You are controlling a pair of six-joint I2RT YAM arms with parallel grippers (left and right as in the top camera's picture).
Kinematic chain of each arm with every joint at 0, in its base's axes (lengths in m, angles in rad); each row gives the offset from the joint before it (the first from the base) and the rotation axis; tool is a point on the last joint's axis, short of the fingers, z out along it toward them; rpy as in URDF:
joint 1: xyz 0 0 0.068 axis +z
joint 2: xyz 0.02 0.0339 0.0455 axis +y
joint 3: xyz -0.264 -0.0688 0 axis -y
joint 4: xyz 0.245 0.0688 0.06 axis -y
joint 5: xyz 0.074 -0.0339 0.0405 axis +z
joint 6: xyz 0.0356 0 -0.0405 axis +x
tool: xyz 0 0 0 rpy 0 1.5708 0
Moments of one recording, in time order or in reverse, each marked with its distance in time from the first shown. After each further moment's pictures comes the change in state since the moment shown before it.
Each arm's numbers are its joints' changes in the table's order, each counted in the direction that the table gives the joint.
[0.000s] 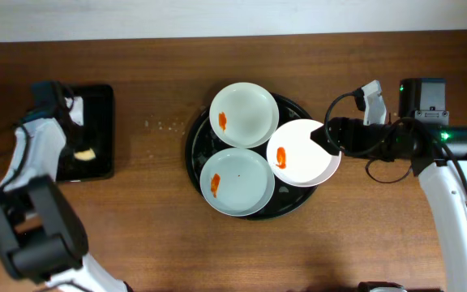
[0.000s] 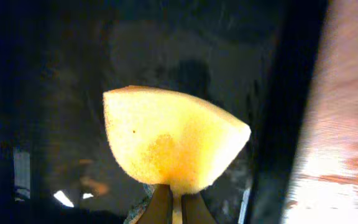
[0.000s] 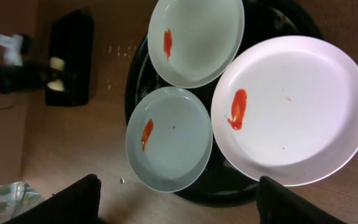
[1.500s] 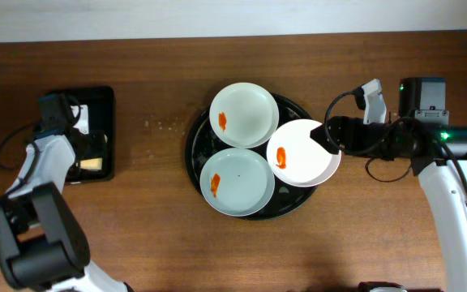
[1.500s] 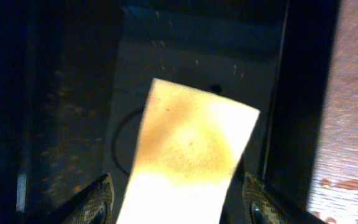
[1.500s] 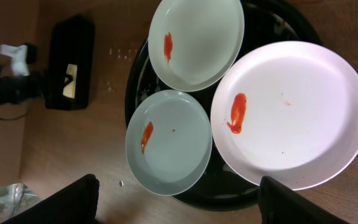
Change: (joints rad) left arm -0.013 -0.047 -0.204 0.226 0.037 0.031; right arm 0.000 0.002 0.000 0.014 0.000 0.000
